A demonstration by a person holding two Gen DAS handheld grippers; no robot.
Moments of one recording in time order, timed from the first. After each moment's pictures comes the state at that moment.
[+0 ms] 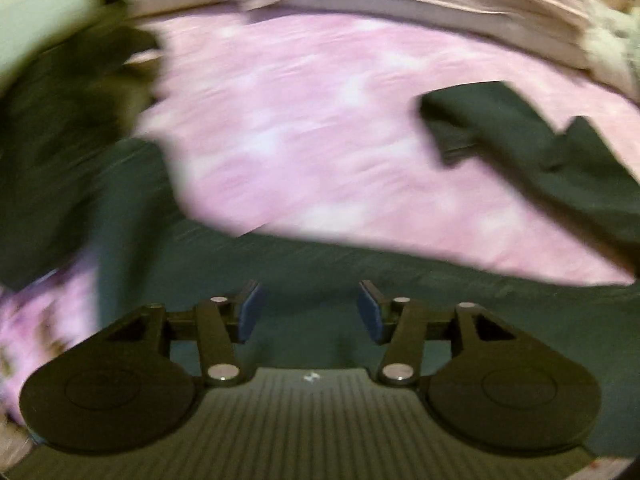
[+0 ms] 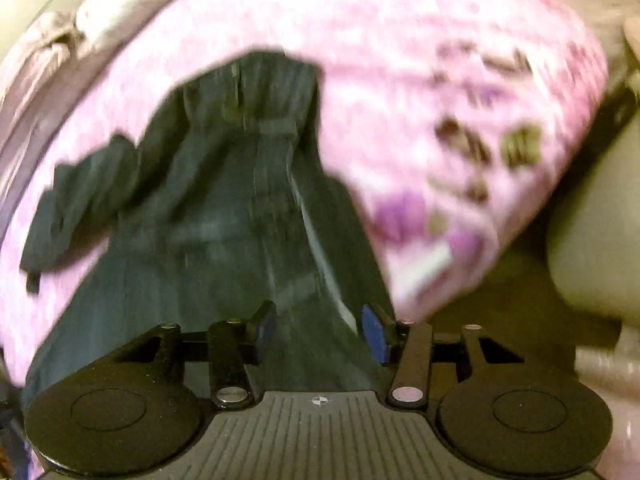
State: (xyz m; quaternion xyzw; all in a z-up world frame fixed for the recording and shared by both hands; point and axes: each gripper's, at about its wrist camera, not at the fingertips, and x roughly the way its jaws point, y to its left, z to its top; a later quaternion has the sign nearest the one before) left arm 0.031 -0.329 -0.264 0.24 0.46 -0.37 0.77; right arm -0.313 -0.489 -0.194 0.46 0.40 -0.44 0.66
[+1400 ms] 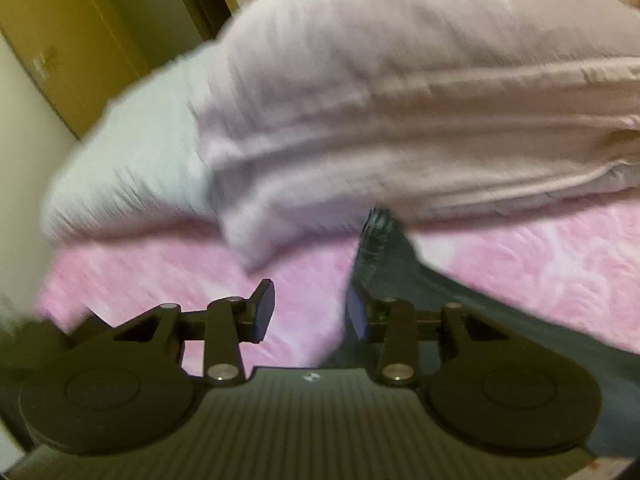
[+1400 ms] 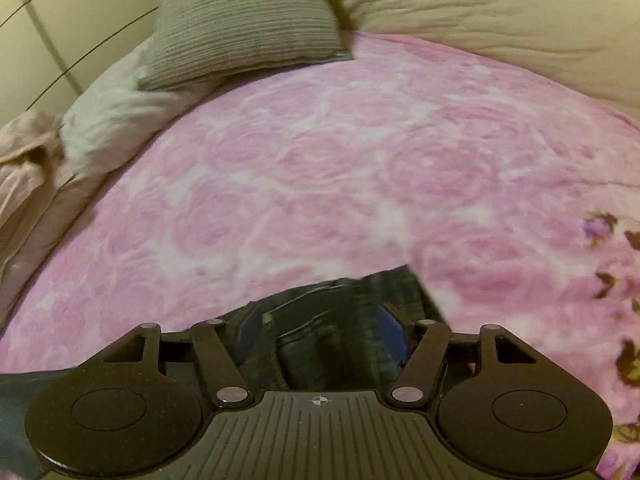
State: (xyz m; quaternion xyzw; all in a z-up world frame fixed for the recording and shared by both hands) left arm 0.246 -0.598 -0.210 0.31 0.35 -0.36 0.81; right arm -0.153 -0.623 -0.237 0.39 0.28 -0.54 0.69
